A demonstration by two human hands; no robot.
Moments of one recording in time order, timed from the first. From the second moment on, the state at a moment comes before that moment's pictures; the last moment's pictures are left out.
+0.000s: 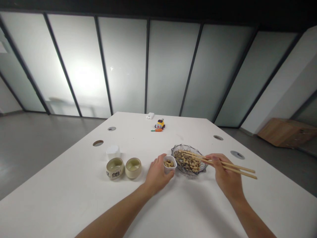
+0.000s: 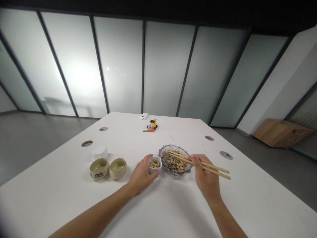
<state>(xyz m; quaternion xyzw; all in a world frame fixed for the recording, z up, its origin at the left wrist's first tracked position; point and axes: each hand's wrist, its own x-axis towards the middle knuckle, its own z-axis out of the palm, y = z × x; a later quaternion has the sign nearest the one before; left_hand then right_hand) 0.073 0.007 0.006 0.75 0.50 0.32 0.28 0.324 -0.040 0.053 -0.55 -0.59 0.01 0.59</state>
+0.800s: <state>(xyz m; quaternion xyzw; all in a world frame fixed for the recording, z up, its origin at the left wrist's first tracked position) 0.073 0.007 0.005 0.76 0.49 0.33 0.27 0.316 -0.043 0.052 -0.54 -0.69 0.00 0.49</state>
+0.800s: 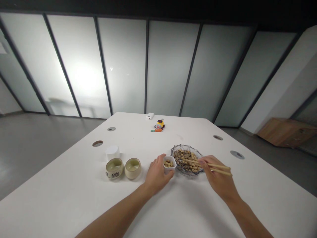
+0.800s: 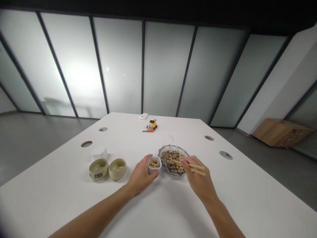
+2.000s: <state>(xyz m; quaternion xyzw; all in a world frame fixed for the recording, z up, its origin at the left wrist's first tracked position) 0.072 0.006 0.007 0.75 0.50 0.33 0.28 0.299 -0.050 0.055 -0.52 -0.61 0.05 0.60</state>
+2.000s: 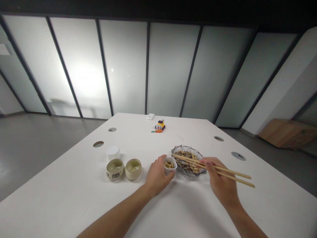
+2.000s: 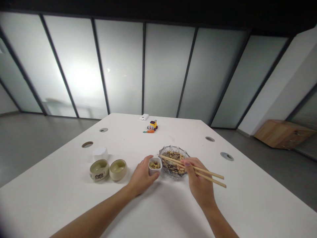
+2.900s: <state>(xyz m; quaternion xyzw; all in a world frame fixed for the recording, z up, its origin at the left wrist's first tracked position) 0.073 0.008 0.005 0.76 0.50 0.32 0.27 0.312 -0.036 0.038 -0.55 -0.66 -0.01 0.51</state>
